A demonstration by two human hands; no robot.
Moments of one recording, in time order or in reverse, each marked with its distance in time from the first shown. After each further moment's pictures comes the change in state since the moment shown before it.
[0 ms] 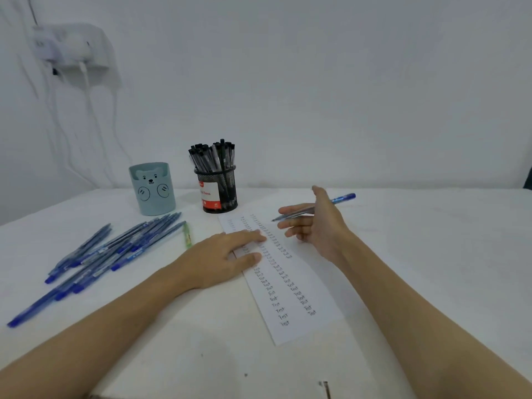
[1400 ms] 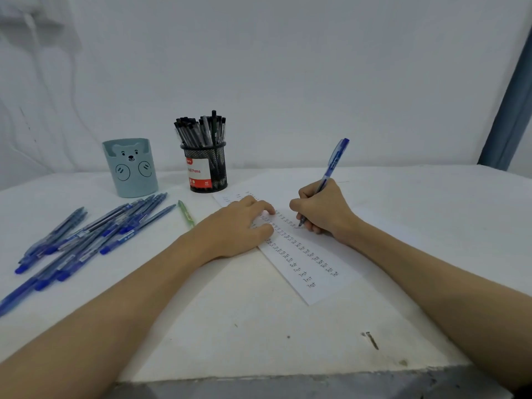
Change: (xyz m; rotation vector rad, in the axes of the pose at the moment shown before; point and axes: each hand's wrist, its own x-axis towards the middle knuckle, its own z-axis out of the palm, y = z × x) left_hand 0.018 0.010 0.002 0.055 0.019 0.123; right_hand -0.019 0.024 0.009 -0.616 0.209 -0.368
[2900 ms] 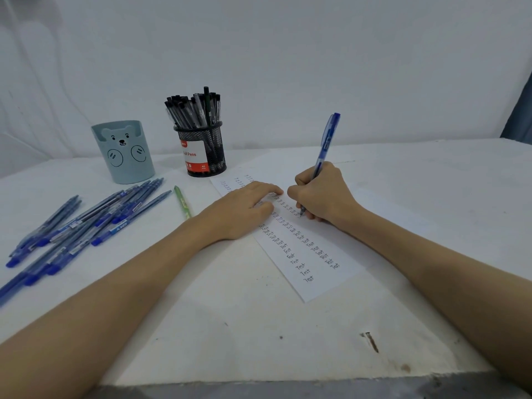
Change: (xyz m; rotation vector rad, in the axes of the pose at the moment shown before) left_hand 0.017 0.001 0.008 -0.135 -0.027 0.010; right_hand 0.001 0.000 0.004 -0.062 0.001 -0.061
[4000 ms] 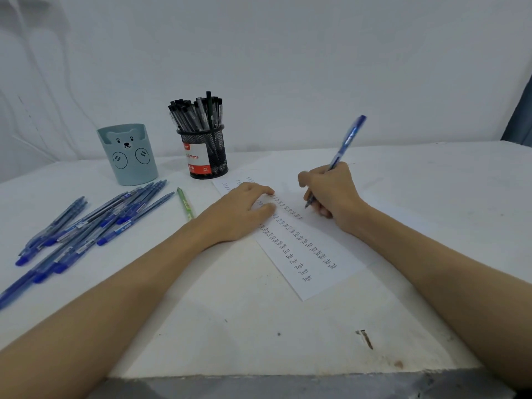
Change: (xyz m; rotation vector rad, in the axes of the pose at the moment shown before) left_hand -0.002 -0.005 0.002 0.007 0.062 -0.061; right_hand 0.003 -0.002 -0.010 0.207 0.067 0.226
